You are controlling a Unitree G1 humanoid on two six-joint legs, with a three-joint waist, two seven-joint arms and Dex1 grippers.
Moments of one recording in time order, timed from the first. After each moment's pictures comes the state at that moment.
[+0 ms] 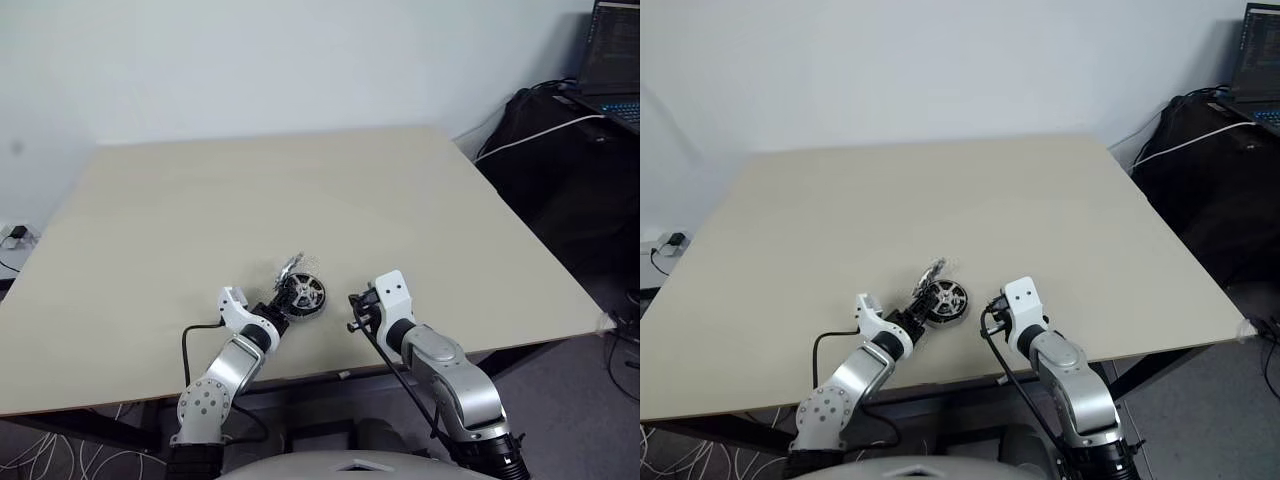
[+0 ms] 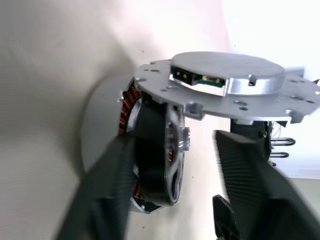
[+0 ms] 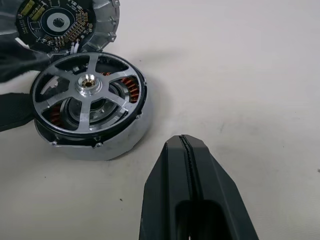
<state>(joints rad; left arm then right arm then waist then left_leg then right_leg) 0.12 -0.06 -0.01 -0.14 -1.20 0.54 0.22 0.06 -0.17 0.18 -0.32 0.13 0.68 0.30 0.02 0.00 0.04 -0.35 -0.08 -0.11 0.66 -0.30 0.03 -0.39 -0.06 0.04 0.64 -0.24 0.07</state>
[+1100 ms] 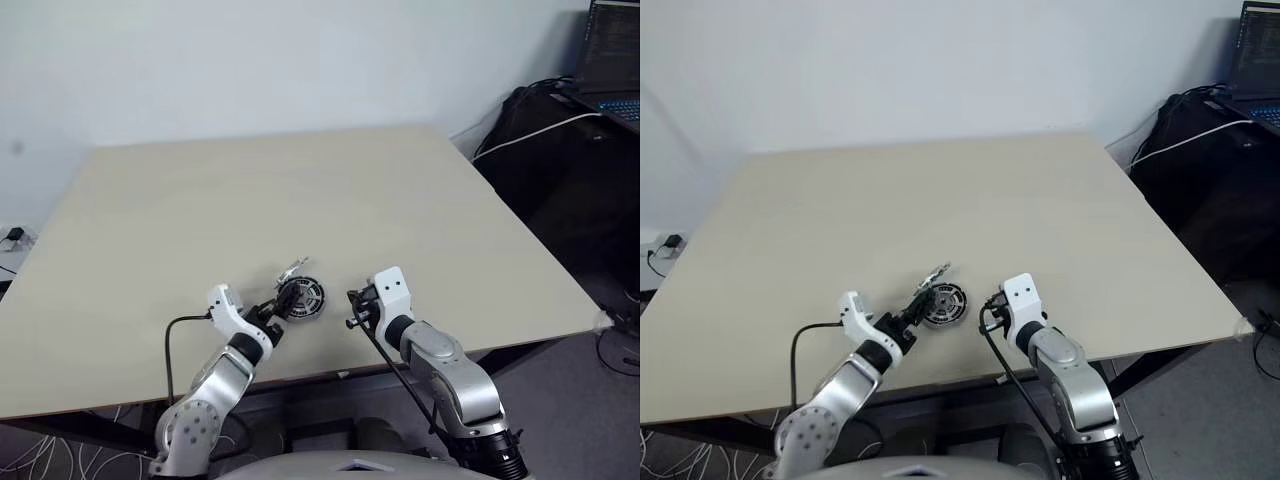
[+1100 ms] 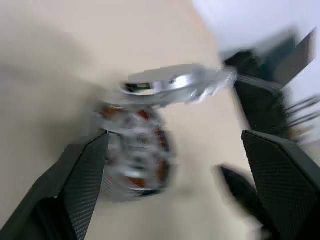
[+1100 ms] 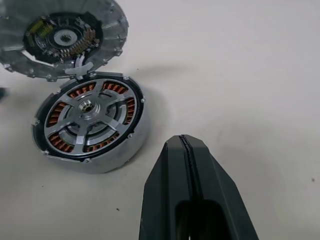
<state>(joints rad) 0.30 0.13 -0.11 -0.39 -0.83 0.46 0.02 0.04 -0.16 0.18 -0.32 0.13 0.68 0.31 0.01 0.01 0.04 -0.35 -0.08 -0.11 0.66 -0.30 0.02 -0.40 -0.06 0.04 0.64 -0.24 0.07</state>
